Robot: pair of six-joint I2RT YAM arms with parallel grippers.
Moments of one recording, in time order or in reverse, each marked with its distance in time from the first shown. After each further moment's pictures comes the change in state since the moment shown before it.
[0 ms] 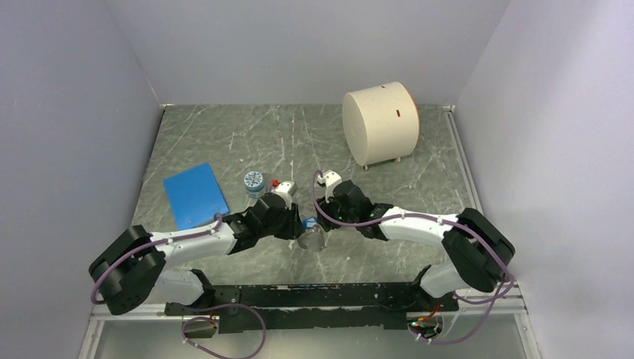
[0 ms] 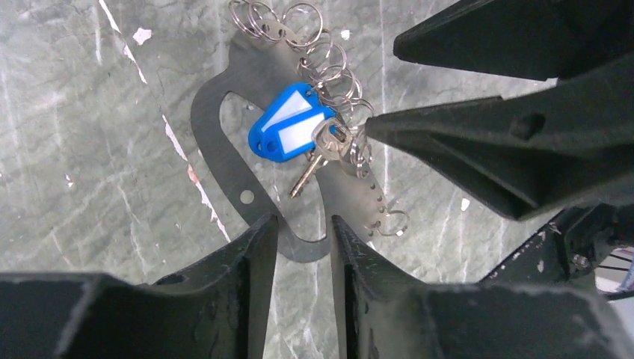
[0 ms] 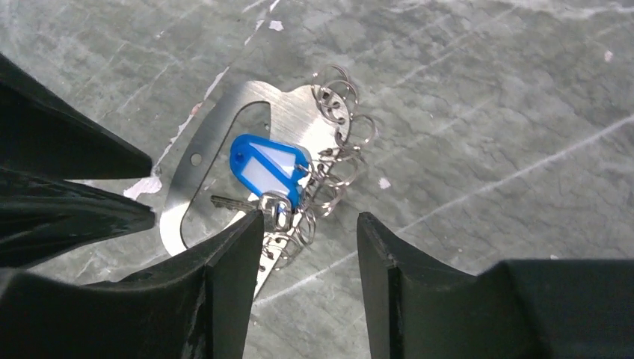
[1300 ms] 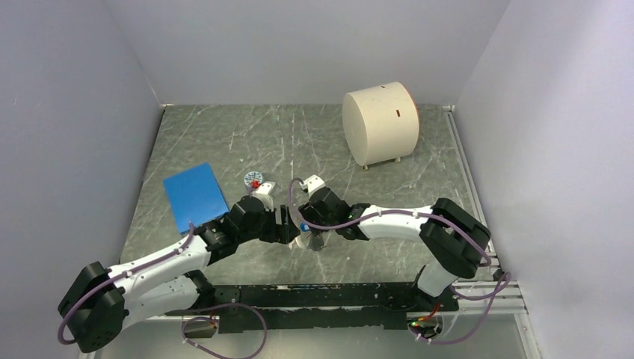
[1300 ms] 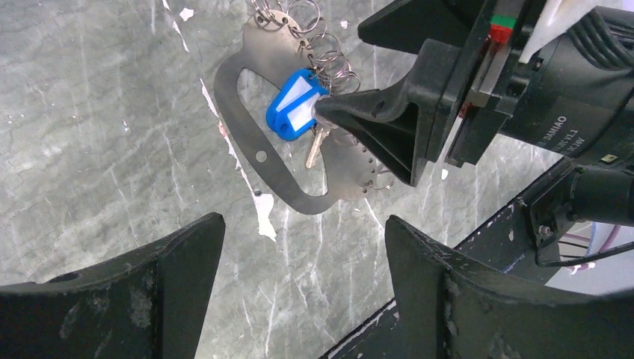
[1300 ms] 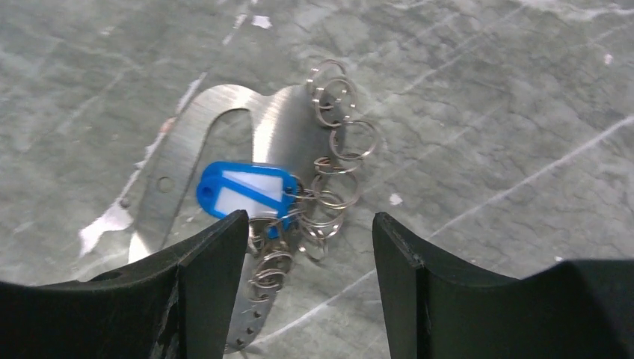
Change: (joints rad) left arm 0.069 -0.288 -0.072 -0.150 0.051 0.000; right arm 0.137 0.171 0.151 -0.095 0.230 0.019
